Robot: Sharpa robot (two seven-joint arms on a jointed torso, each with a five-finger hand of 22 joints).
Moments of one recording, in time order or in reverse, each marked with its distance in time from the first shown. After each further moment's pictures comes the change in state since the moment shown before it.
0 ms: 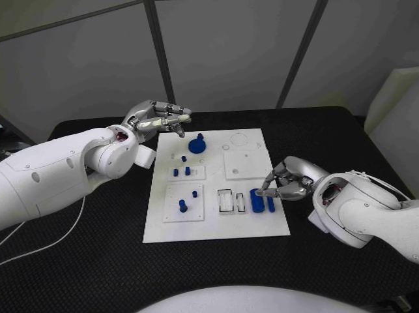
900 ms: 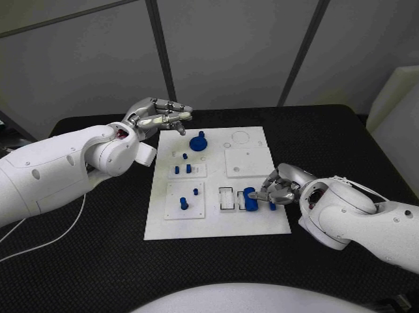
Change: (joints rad) left arm 0.000 -0.005 0.000 0.005 0.000 0.002 0.000; left_hand 0.000 0.000 0.000 0.000 0.000 0.000 0.000 0.000 0.001 0.000 0.000 0.000 0.001 0.000 0.000 0.000 0.000 0.000 0.000 0.000 0.000 0.000; right arm -0.029 0.096 -0.012 -0.059 -0.081 0.003 -0.153; right_hand 0.009 -0.020 -0.107 0.123 0.005 -0.027 -0.005 0.016 0.184 0.000 0.000 0.007 0.000 0.000 0.000 0.009 0.000 0.000 0.000 0.000 0.000 0.000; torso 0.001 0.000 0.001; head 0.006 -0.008
